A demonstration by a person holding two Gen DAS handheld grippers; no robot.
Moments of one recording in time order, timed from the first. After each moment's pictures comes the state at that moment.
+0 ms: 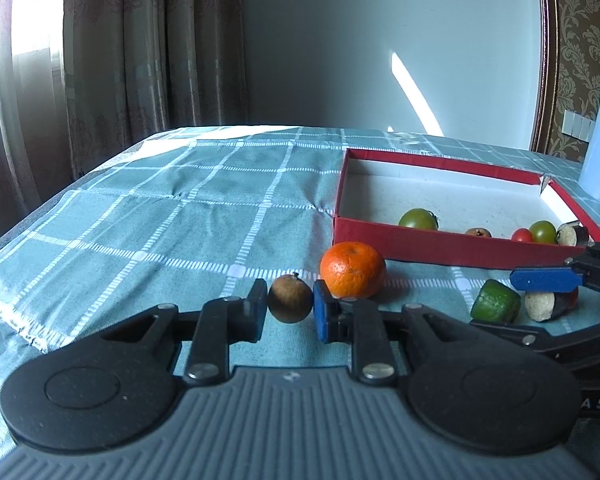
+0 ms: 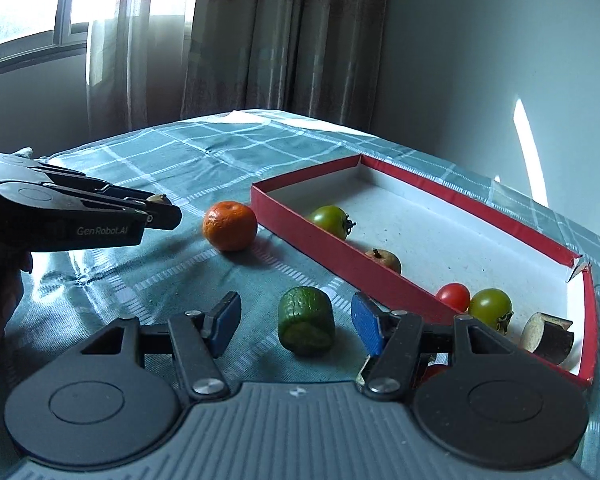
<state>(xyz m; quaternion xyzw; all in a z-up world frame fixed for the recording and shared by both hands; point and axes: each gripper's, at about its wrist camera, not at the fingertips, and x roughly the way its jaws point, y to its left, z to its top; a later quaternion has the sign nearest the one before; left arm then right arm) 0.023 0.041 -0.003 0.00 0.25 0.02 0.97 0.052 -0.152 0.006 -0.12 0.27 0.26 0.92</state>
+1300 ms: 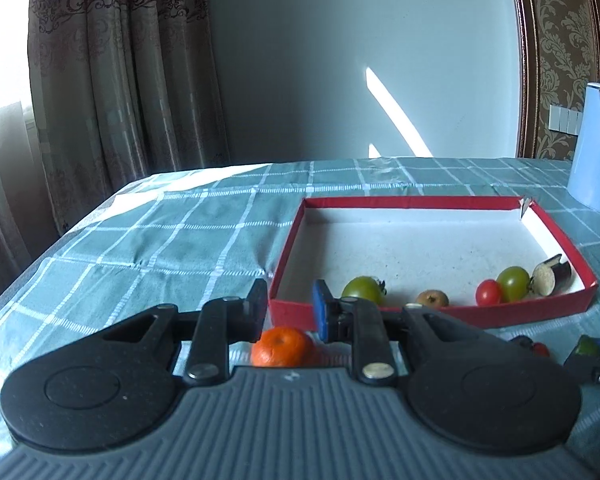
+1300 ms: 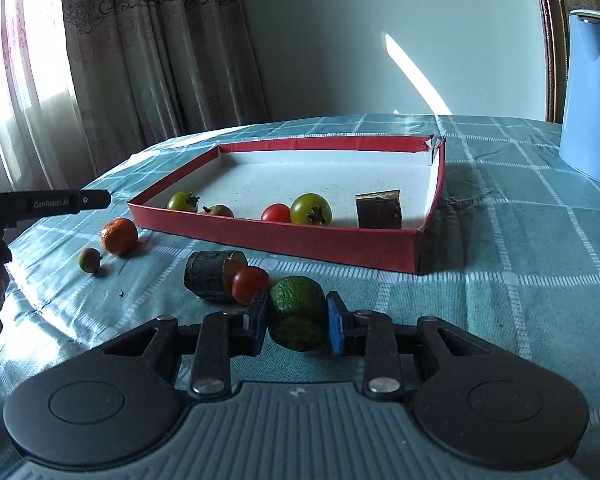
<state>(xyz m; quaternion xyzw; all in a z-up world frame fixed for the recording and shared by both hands) 0.058 -0.021 0.039 0.05 0.23 0.00 0.97 0.025 -0.283 0.002 0.06 0.29 0.16 0.94</state>
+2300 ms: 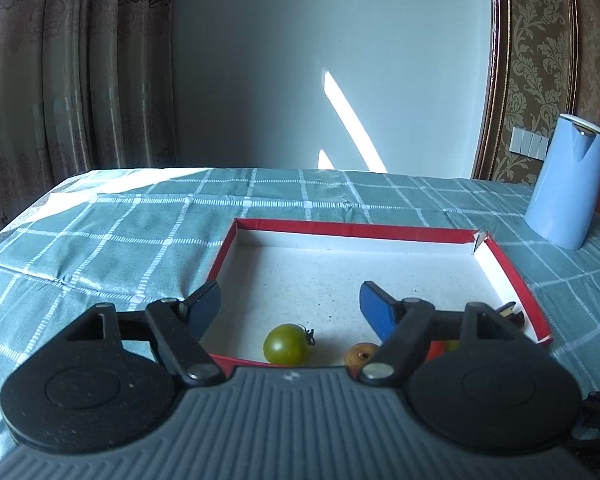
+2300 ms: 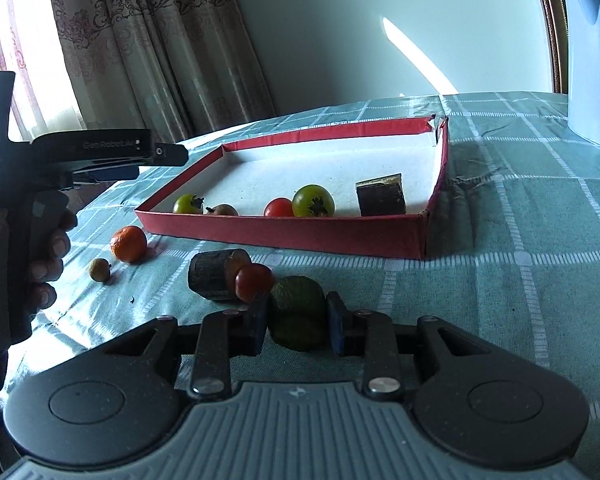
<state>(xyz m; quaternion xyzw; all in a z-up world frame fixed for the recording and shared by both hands) 0.089 -0.027 0.051 0.00 0.24 -0.07 0.97 0.030 -0.291 -0.001 0.09 0.31 0.18 0.93</state>
